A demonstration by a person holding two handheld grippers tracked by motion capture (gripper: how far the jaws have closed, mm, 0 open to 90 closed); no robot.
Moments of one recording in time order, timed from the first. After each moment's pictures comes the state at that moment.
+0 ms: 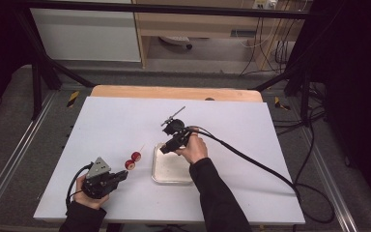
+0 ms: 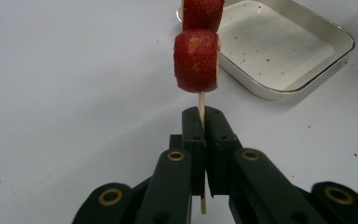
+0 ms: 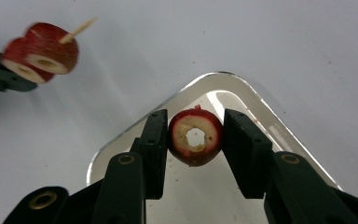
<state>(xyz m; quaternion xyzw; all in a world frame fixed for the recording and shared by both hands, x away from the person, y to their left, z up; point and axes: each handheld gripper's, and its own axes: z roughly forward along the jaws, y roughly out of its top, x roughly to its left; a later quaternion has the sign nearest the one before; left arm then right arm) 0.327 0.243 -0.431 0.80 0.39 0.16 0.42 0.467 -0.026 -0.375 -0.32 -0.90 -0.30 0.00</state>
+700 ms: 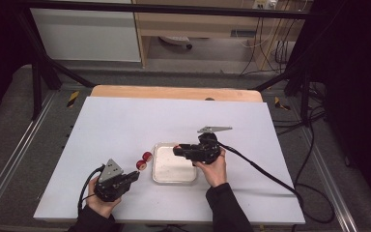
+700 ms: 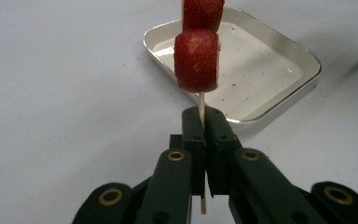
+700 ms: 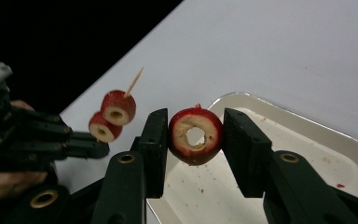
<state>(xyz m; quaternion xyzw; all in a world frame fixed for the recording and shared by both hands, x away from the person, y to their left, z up) 0.315 0.202 -0.423 0.79 0.39 0.17 0.44 0.415 -0.105 -0.394 -0.40 -0.74 -0.54 0.04</state>
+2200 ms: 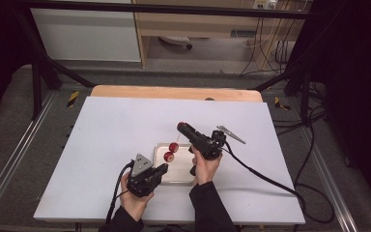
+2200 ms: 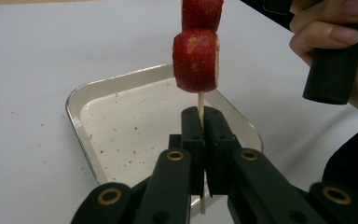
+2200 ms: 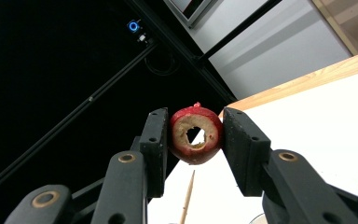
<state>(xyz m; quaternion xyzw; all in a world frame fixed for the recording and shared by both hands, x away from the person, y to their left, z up) 0.323 0.121 -0.409 0.75 0.42 0.17 0.49 0.416 -0.106 -0.398 -0.47 -0.50 -0.73 0.01</state>
